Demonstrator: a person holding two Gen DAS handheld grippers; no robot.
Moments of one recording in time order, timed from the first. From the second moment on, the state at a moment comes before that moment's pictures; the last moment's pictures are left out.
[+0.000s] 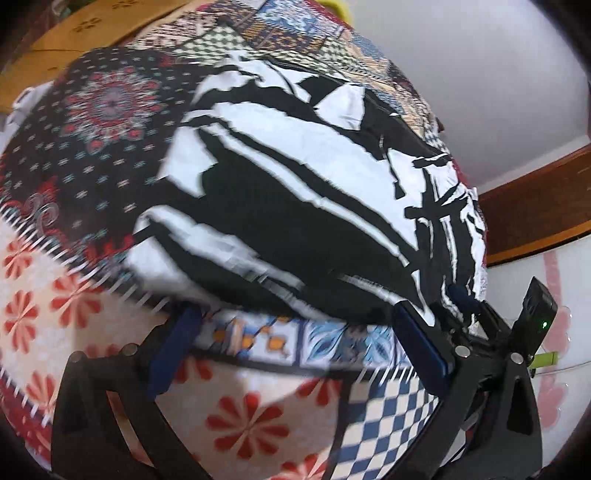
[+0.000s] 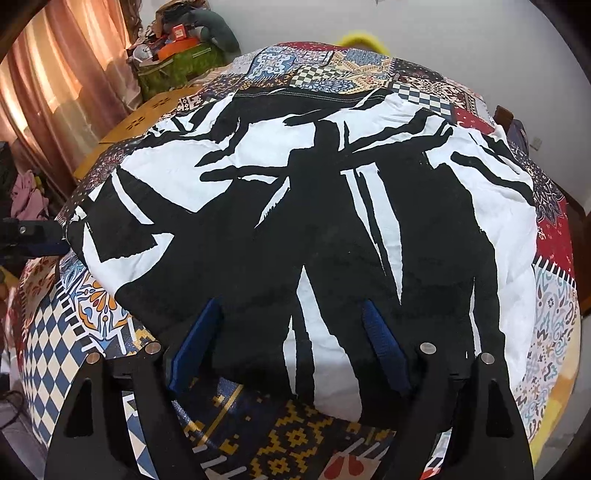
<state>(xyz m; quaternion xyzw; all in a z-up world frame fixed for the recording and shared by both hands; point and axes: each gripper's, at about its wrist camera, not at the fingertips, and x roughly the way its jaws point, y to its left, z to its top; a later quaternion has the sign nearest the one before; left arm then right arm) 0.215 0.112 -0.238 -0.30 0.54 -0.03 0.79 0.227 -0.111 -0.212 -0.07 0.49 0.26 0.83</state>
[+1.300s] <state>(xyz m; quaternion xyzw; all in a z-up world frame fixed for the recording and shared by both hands) 0.282 0.058 -0.092 -0.03 0.35 0.11 0.93 0.235 -0.159 -0.230 -0.02 0.51 0.24 0.82</state>
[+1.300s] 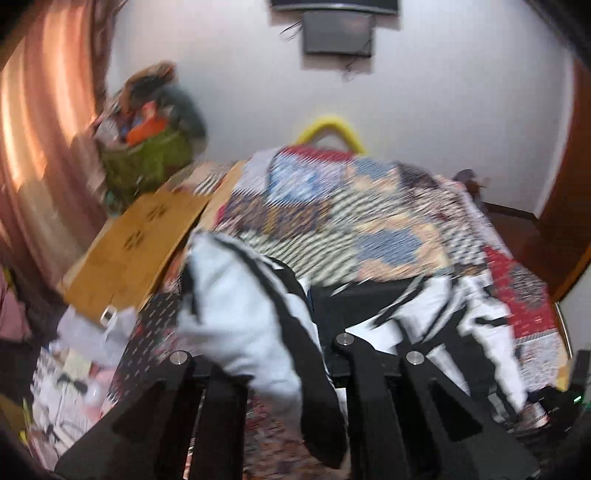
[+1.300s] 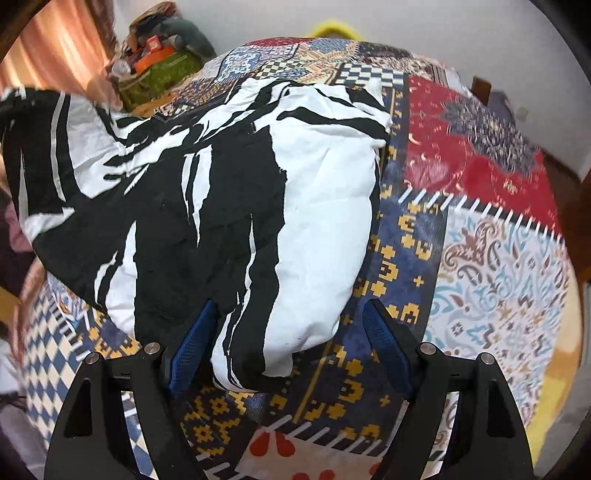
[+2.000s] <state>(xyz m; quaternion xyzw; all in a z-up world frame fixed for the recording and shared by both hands) 0.305 -0.114 -0.195 -0.01 0.51 -0.16 0.84 0.210 -0.179 -0.222 0.00 0.51 0.25 0.82</state>
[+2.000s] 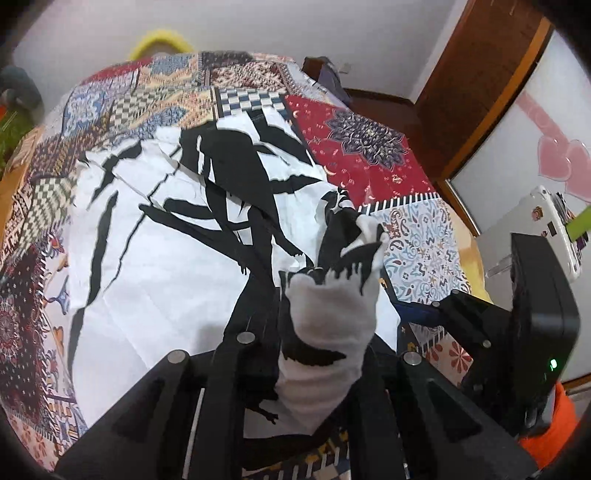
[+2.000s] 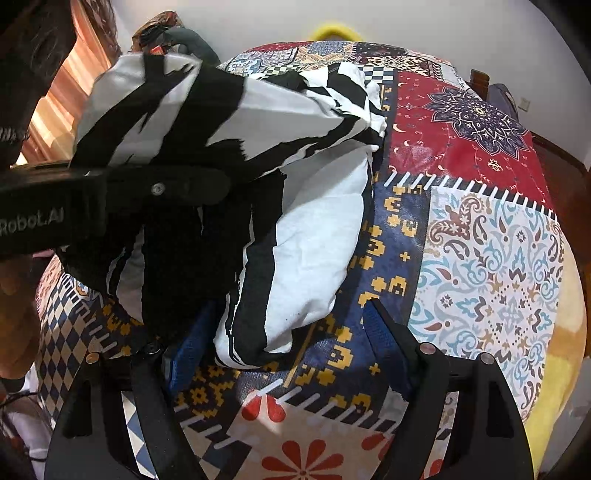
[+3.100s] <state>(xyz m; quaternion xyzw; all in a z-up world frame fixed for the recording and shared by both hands) 0.260 0.034 -0.214 -0.05 0.53 0.00 0.85 0.193 -0.190 -0.170 0.07 0.46 0.26 0.84</state>
